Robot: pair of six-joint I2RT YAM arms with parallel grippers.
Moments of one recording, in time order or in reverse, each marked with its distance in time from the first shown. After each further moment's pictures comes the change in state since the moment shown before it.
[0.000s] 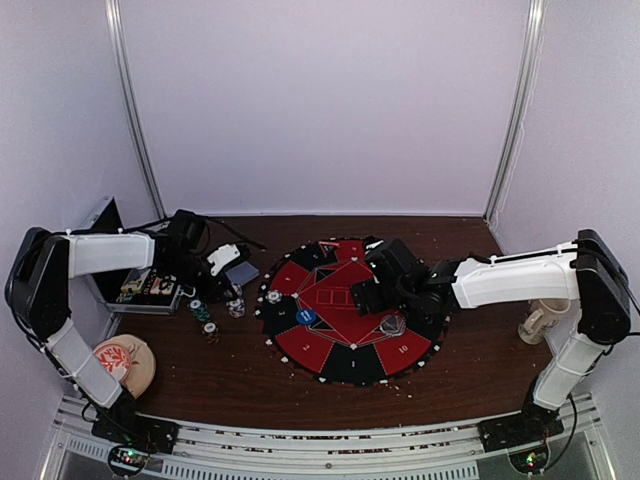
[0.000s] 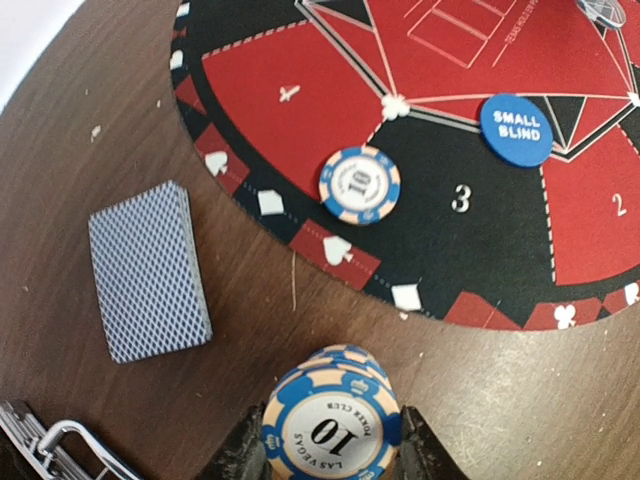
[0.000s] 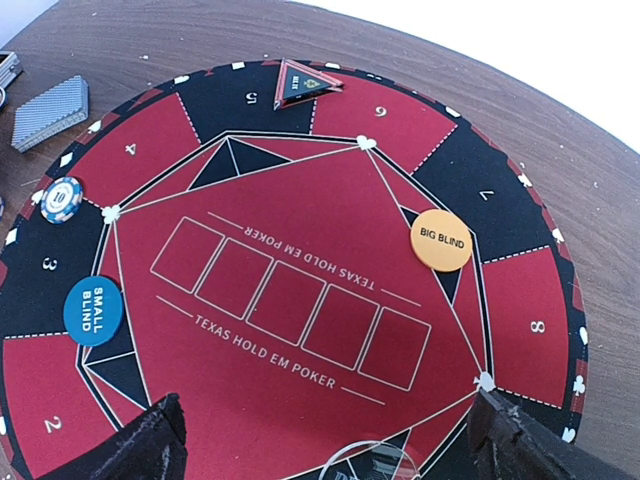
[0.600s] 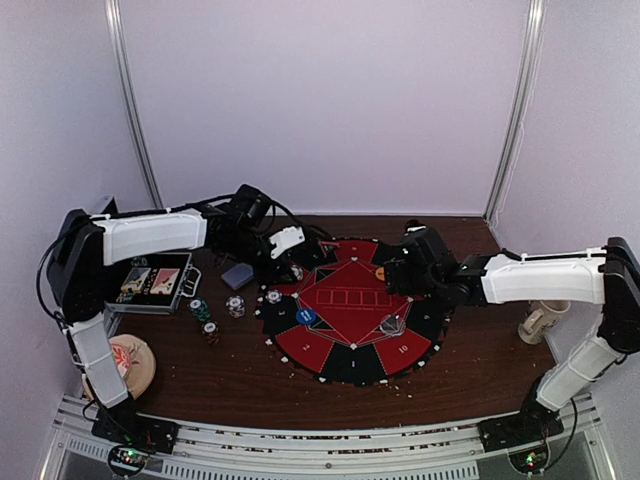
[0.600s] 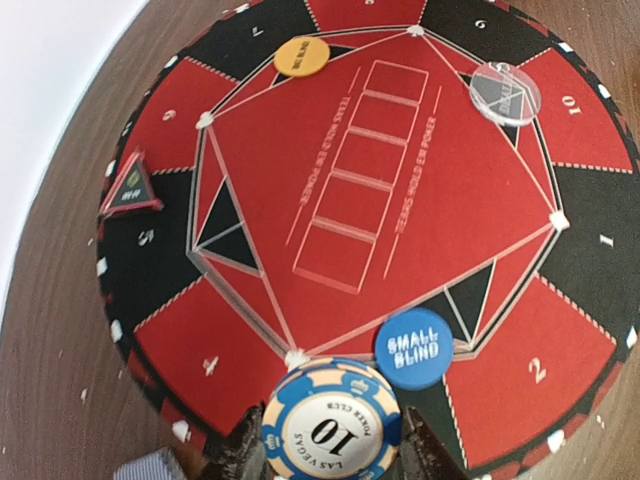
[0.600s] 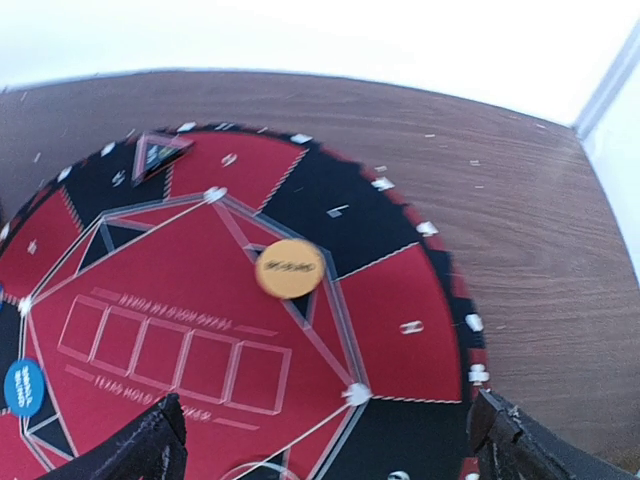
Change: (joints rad) left arm -0.291 0.218 0.408 -0.081 -0.025 0.001; right arm -0.116 -0.141 -0.101 0.011 0.130 0.083
